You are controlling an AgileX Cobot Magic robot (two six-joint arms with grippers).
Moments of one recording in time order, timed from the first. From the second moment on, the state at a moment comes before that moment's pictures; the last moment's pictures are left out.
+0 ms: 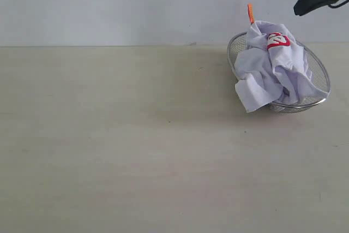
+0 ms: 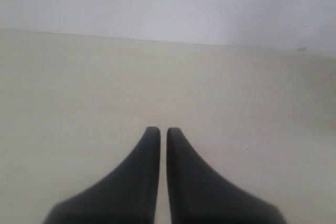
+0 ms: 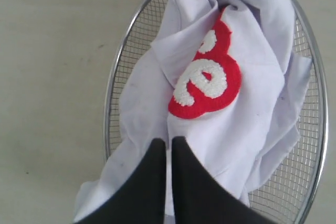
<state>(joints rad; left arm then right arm) 0.07 0.00 0.00 -0.11 0.31 0.05 -0.24 2.12 -2.08 0.44 1.22 -0.29</state>
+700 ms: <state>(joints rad) 0.07 0.00 0.00 -0.11 0.31 0.05 -0.17 2.25 -2.09 0.34 1.18 -0.21</state>
